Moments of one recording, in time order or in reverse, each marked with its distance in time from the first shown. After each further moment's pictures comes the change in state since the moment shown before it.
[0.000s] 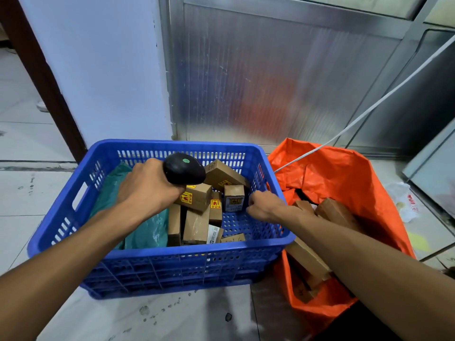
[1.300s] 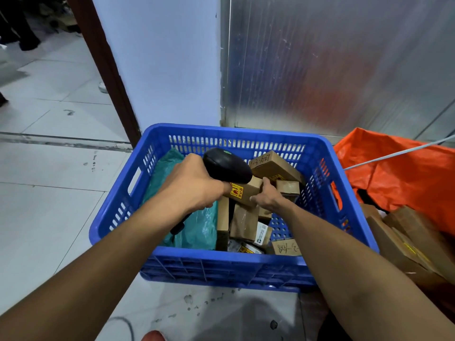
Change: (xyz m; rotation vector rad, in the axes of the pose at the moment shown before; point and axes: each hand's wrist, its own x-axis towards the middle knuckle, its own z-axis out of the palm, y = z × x) left_hand 0.041 -0.041 -0.002 -0.234 -0.211 -0.264; right_hand 0.139 -0.092 0.079 0.543 -0.082 0.088
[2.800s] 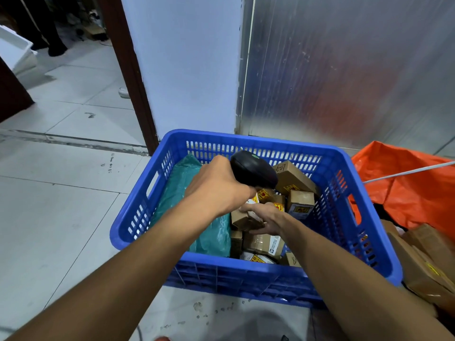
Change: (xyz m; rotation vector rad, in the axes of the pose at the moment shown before) left_hand -0.011 0.008 -0.009 0.009 -0.010 0.066; right_hand -0.020 -0.026 0.040 0.577 -0.174 0.220
